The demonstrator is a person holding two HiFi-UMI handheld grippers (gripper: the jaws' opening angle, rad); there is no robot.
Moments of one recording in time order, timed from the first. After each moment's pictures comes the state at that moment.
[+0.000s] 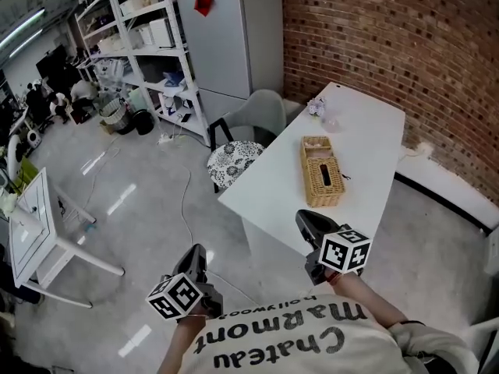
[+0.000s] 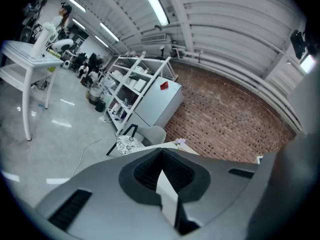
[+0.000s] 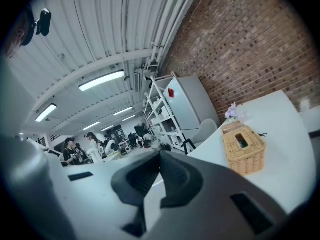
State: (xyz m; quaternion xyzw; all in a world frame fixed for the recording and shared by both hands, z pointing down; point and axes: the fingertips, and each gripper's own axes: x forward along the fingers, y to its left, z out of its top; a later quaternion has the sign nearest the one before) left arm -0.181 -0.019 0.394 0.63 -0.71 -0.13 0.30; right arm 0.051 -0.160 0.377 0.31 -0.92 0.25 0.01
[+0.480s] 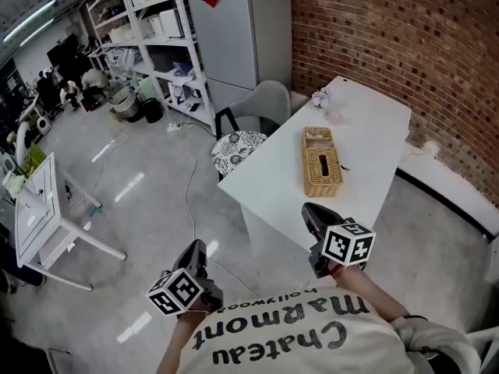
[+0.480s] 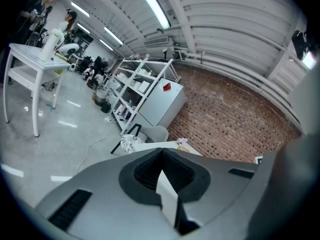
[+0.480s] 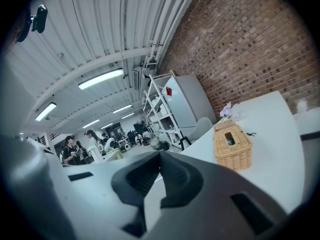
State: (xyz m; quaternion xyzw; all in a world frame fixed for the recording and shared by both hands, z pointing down) left arm -0.145 0.015 0.395 0.60 -0.73 -0.14 0.30; right arm 0.092 -0.154 0.386 0.31 -0.92 0.25 0.03
